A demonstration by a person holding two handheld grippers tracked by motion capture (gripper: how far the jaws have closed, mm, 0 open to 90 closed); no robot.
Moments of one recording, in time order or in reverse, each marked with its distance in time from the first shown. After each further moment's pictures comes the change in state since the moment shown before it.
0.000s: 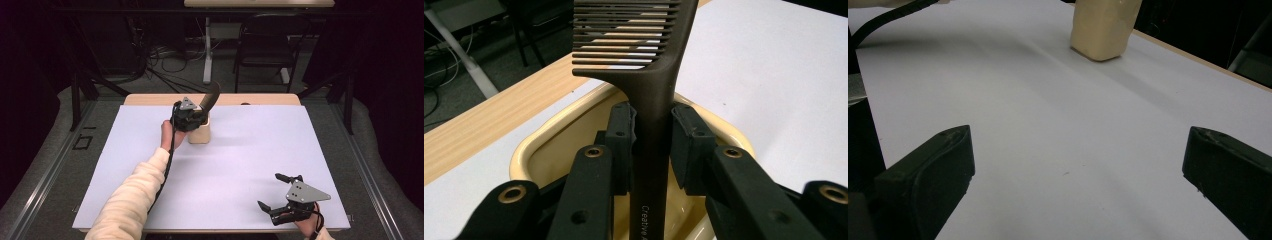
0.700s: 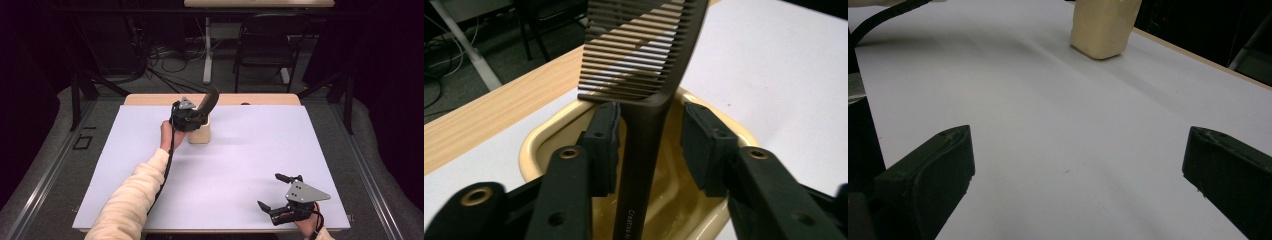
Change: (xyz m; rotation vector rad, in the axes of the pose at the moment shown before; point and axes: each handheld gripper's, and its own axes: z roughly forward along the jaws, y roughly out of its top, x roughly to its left) left arm 0.001 0.000 -0.004 0.004 0.021 -0.040; right arm 0.000 0.000 0.000 0.006 0.002 0.001
